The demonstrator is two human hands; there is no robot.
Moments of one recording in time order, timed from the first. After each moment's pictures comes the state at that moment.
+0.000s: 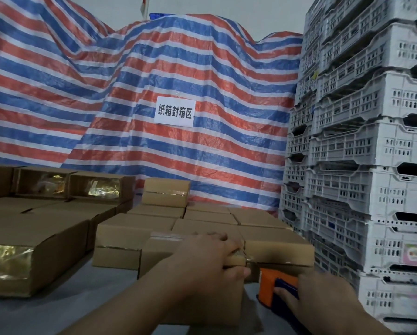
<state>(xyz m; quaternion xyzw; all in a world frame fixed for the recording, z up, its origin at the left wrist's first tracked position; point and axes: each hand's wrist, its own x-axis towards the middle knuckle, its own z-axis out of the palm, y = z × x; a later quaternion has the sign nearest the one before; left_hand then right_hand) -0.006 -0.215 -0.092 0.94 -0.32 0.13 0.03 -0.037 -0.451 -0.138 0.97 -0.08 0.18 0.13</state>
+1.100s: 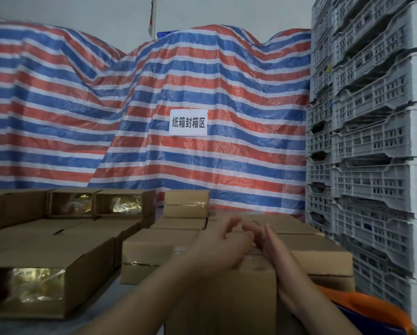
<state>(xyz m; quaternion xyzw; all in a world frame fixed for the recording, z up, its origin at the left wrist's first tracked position) -0.004 -0.188 -0.076 0.82 -0.29 0.10 0.48 0.033 -0.358 -0.125 0.62 0.14 0.06 -0.77</state>
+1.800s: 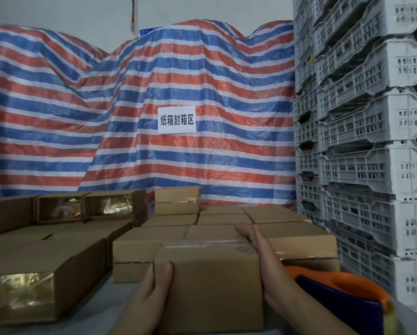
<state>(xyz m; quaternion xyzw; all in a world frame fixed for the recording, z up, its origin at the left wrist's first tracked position) -0.013 -0.127 -0.165 0.75 -0.04 0.14 0.65 0.018 -0.347 -0.142 0.62 0.05 0.09 -0.78</state>
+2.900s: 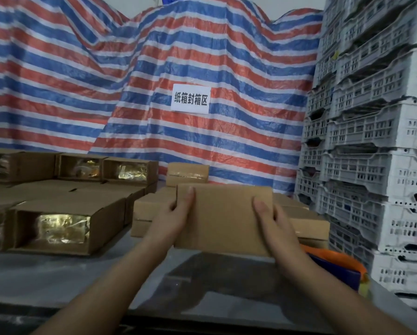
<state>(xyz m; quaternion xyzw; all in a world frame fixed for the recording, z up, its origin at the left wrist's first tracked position) -0.017 -0.124 -0.117 0.72 -0.08 0.14 0.67 -0.041 -0.335 -0.118 0.75 0.09 0.25 -0.60</state>
